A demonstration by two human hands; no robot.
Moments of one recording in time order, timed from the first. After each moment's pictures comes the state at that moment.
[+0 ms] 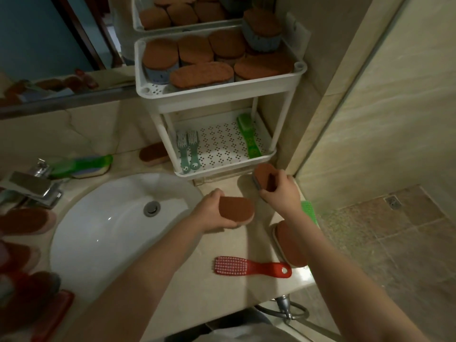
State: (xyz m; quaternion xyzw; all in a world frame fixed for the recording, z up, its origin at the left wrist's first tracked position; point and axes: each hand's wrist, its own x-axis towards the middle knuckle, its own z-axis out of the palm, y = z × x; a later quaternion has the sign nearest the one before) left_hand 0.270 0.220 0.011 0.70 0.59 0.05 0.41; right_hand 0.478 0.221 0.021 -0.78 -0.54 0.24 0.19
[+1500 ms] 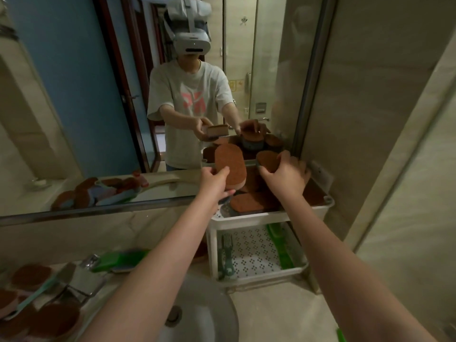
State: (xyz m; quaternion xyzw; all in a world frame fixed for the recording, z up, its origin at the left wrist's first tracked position) left_hand 0.223 0.354 0.282 0.35 0.54 0.55 0.53; right_hand 0.384 0.386 0.265 -0.75 -0.58 -0.02 0.32
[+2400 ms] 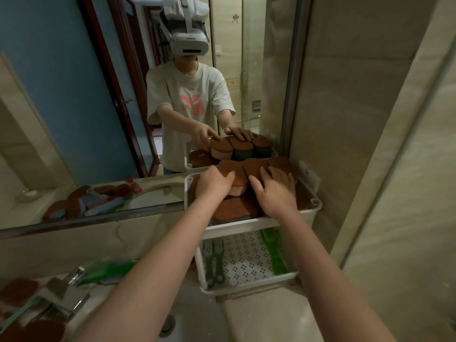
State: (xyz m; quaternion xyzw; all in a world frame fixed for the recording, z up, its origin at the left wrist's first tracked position) left_hand 0.265 0.402 0.272 0.58 0.73 0.30 0.20; right_hand 0.409 0.374 0.249 -0.70 -0.69 0.02 0.21
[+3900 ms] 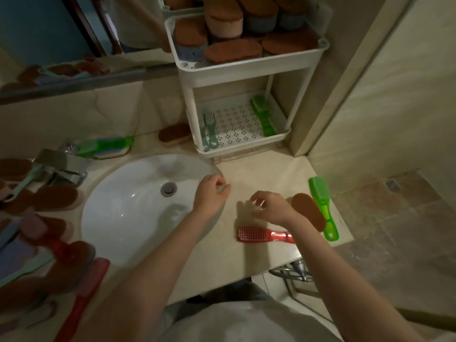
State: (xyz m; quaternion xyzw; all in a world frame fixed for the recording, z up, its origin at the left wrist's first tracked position) left_hand 0.222 0.177 0.026 0.64 0.65 0.23 0.35; right_hand 0.408 0.142 0.021 -0.65 -0.67 0.36 0.05
